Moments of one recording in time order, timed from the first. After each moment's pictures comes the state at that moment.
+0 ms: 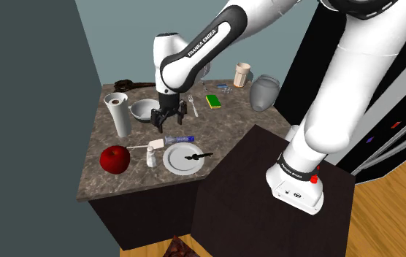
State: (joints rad) arm 0.09 0.13 0.26 -2.33 0.11 2.39 0.42
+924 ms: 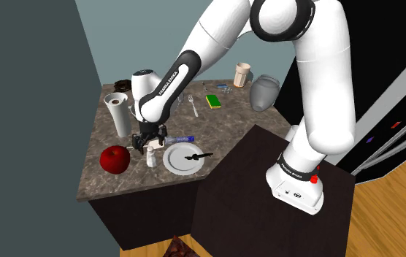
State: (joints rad) arm 0.19 0.57 0.23 -2.05 0.01 2.54 0.53
